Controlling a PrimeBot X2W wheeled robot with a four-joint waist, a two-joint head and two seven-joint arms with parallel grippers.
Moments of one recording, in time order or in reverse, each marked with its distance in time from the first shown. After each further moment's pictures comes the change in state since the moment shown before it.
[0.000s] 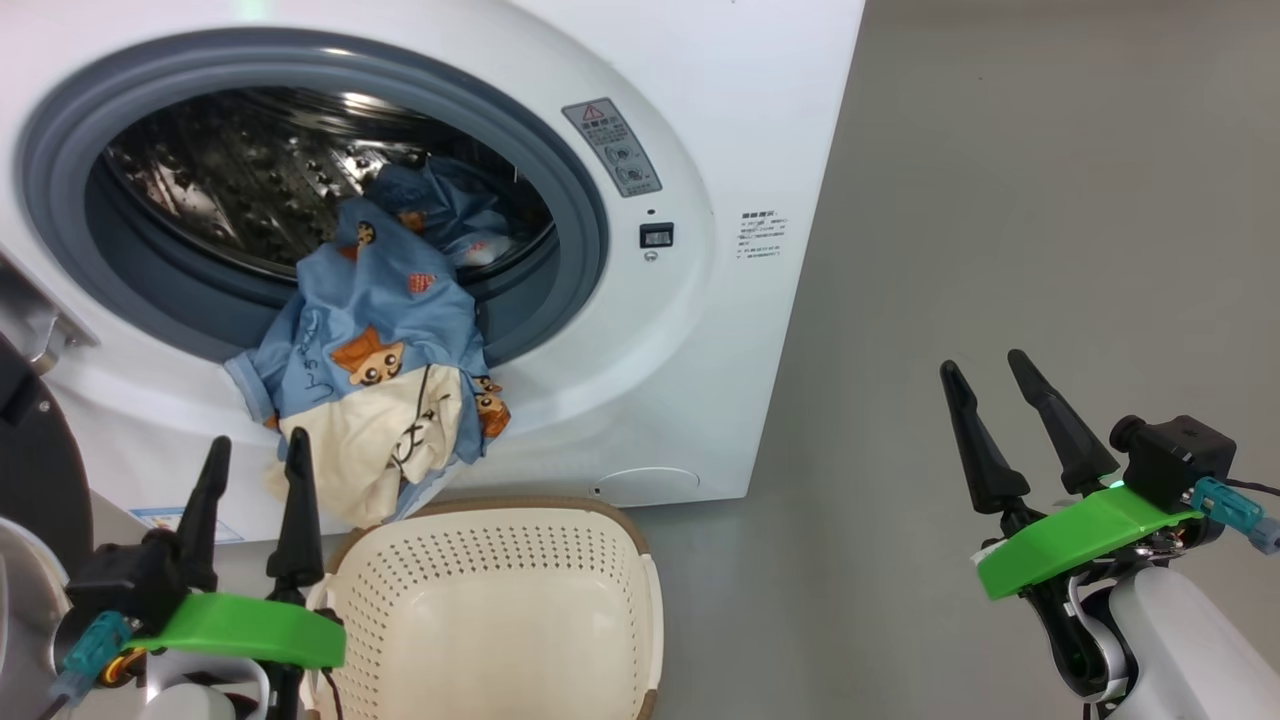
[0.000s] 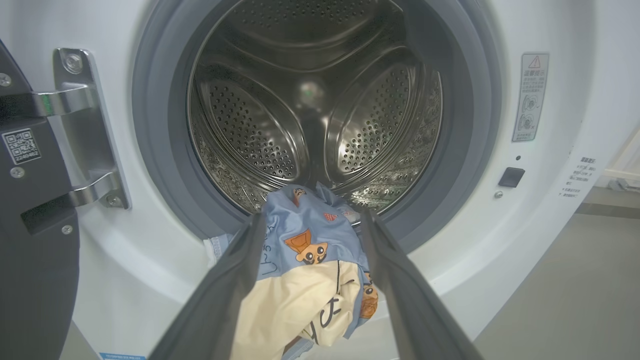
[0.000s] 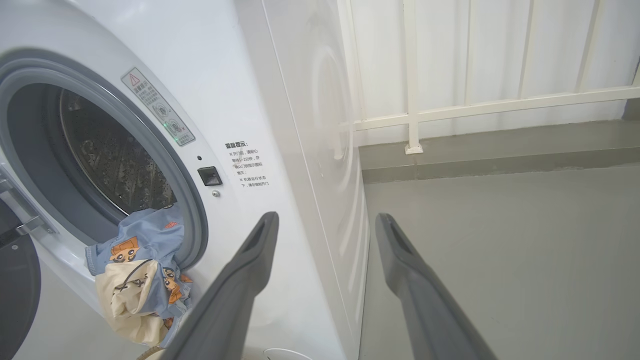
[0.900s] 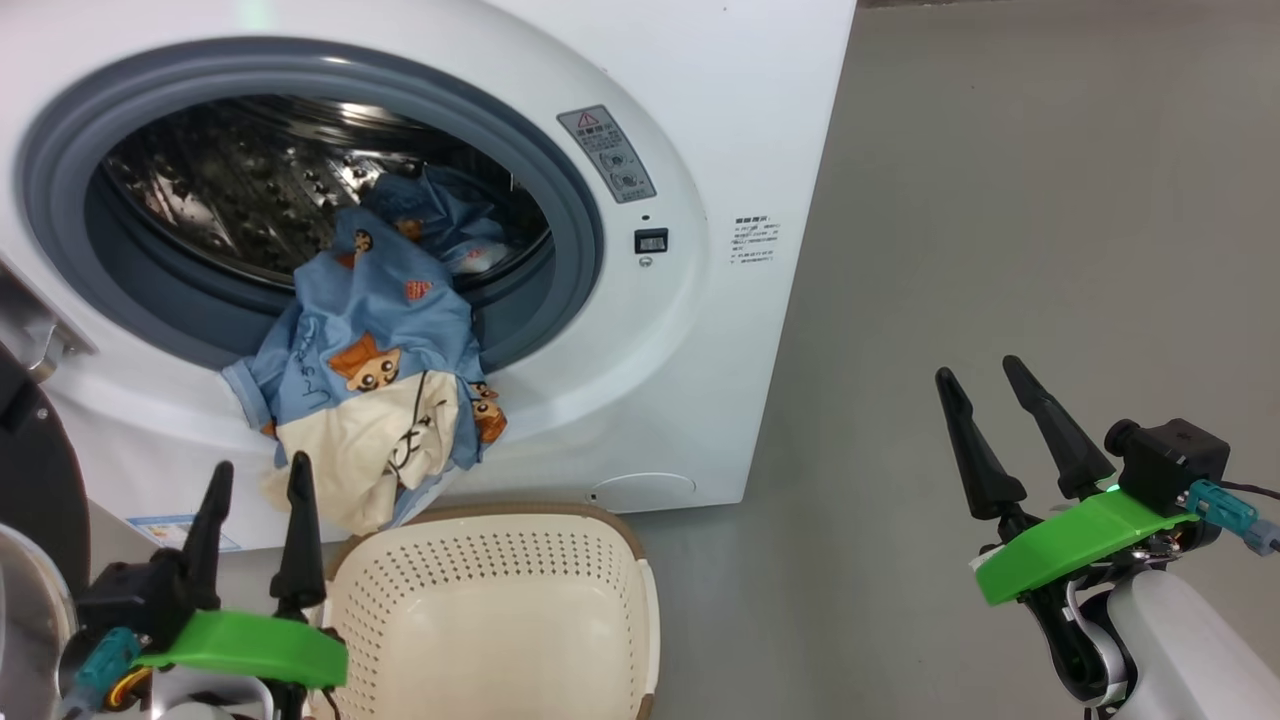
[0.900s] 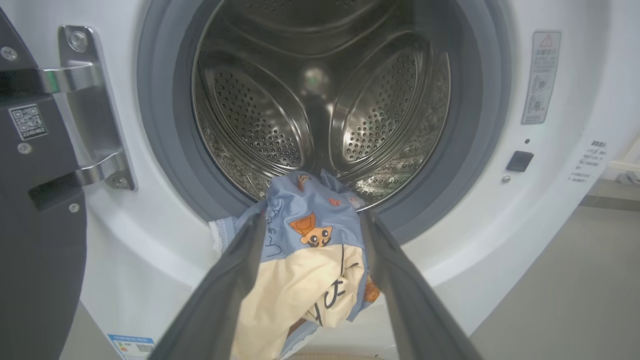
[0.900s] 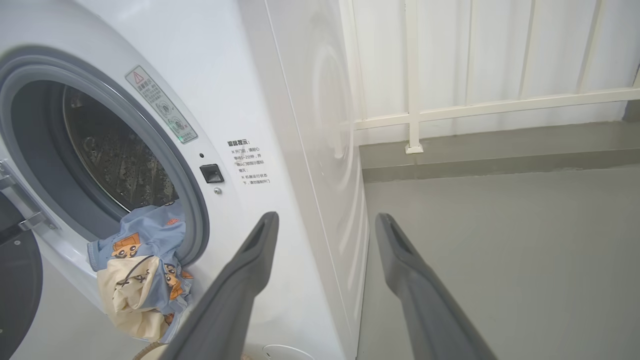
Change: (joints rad) left arm 0.022 -0.023 0.024 0.010 0.031 0.000 0.000; right arm 0.001 -0.012 0.020 0.004 0.008 0.000 0.000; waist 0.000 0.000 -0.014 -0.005
